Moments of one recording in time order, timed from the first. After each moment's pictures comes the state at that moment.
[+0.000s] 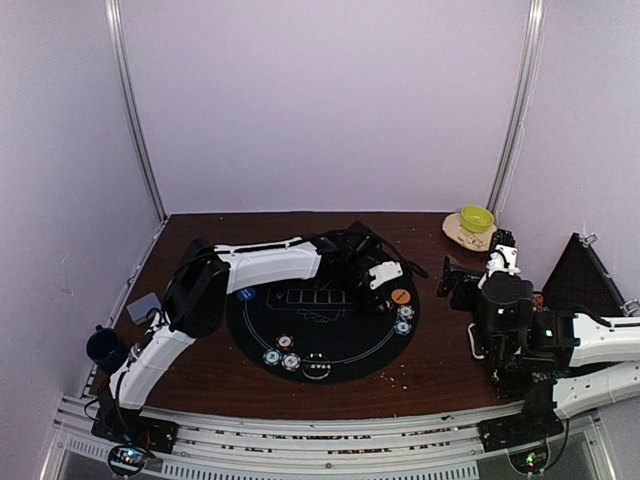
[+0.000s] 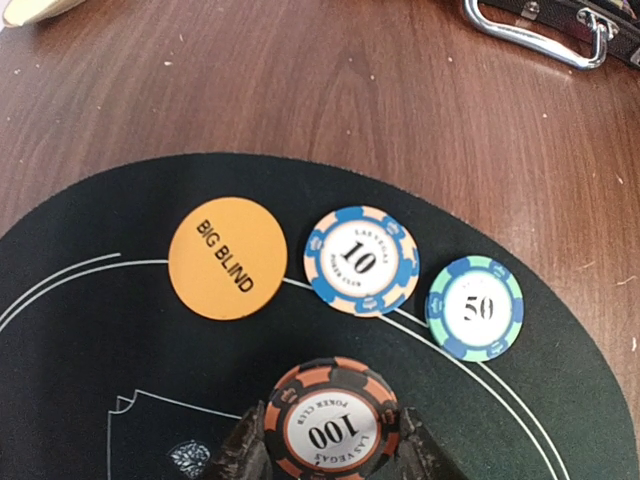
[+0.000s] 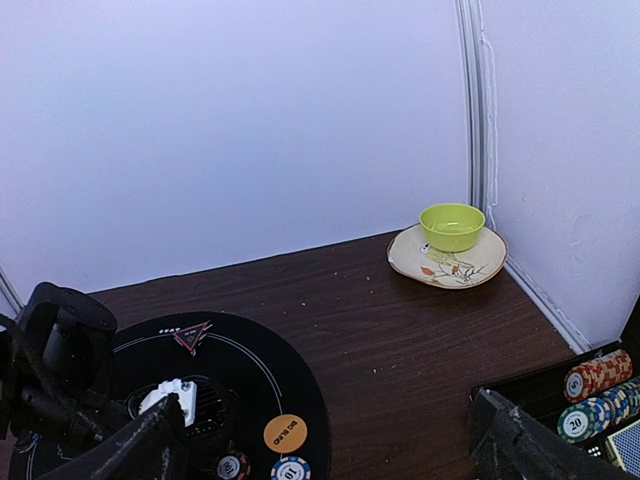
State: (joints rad) left arm -0.94 2.54 2.20 -0.58 0.32 0.43; right arm 1.13 0.86 0.52 0.07 1.20 0.45
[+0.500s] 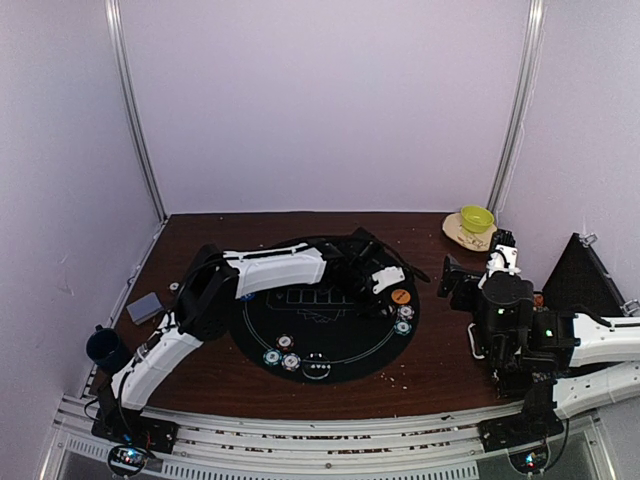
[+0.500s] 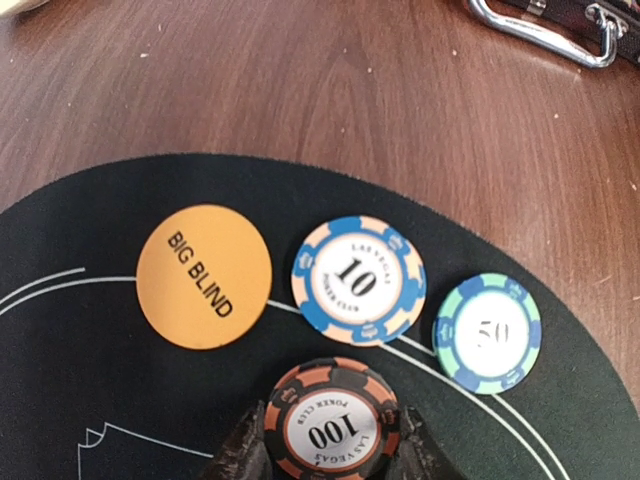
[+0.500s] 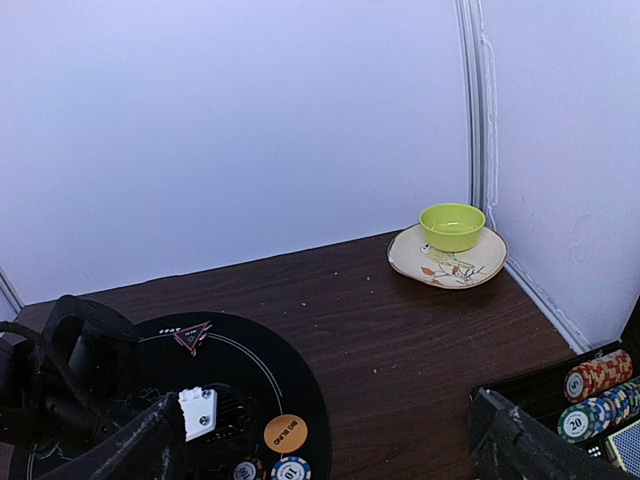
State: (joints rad) left arm -0.95 2.62 2.27 -0.58 0.36 0.41; right arm 1.13 0.86 0.52 0.06 1.20 0.45
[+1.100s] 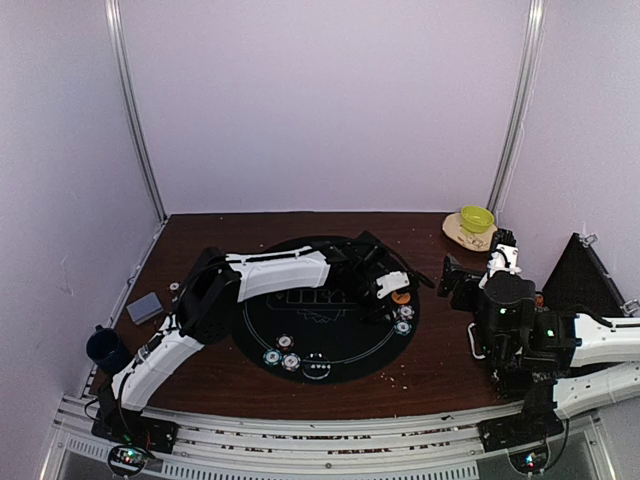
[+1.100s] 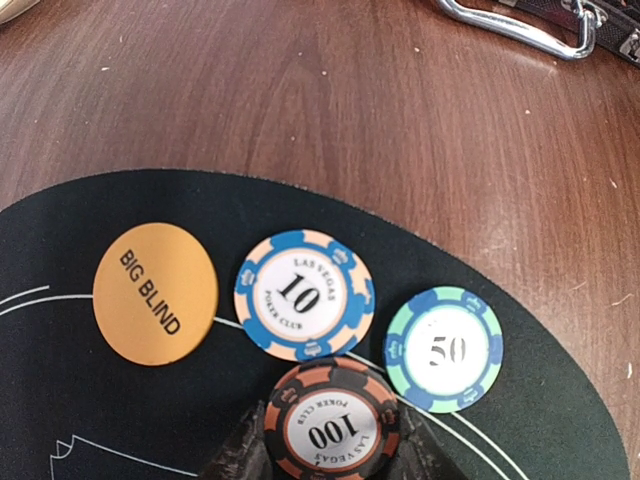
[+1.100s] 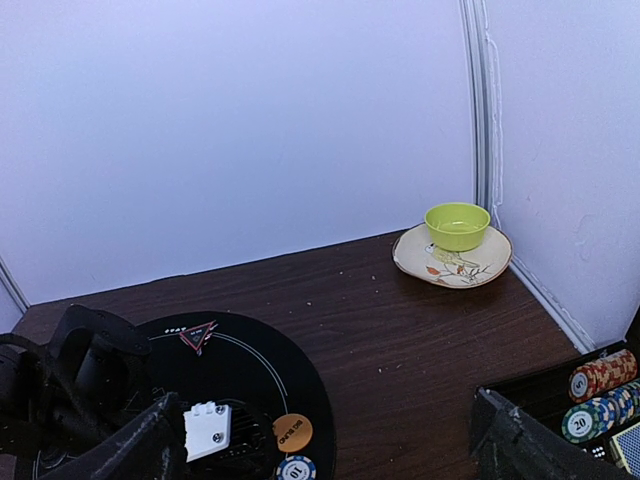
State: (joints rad) left arm -0.97 2.63 2.28 -0.60 0.37 0.42; right arm 1.13 0.85 0.52 0.06 1.19 0.45
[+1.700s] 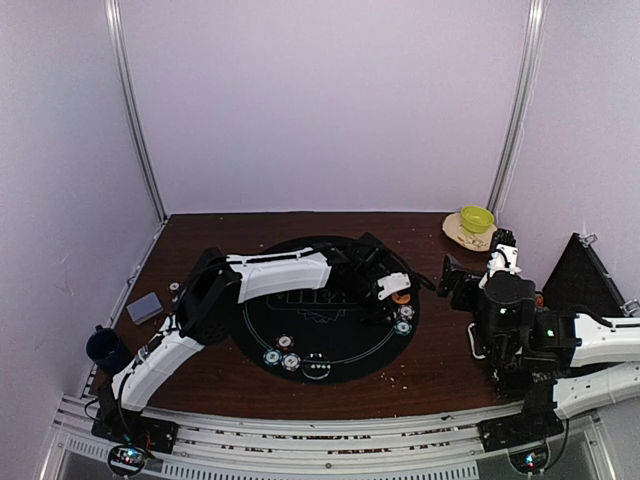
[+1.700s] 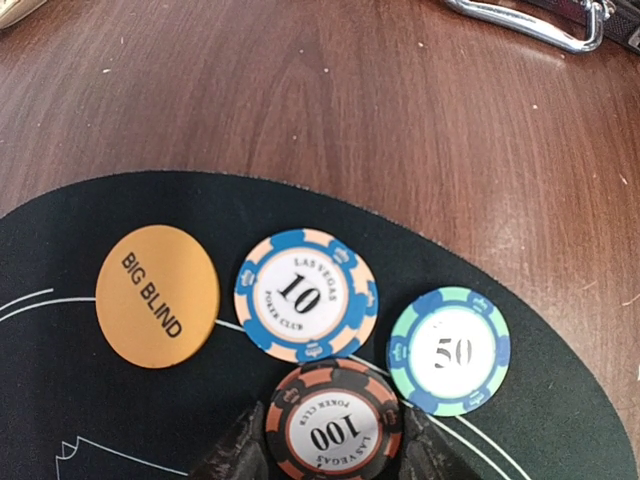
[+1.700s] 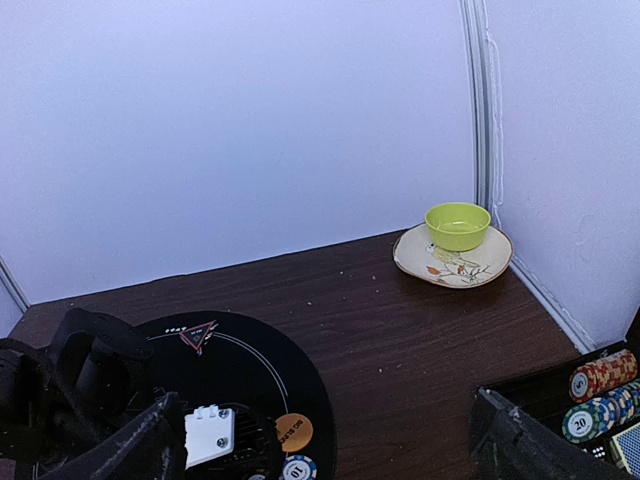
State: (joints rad) left arm -0.98 2.63 2.27 -0.59 0.32 0.43; right arm 1.13 0.85 0.52 0.06 1.19 0.45
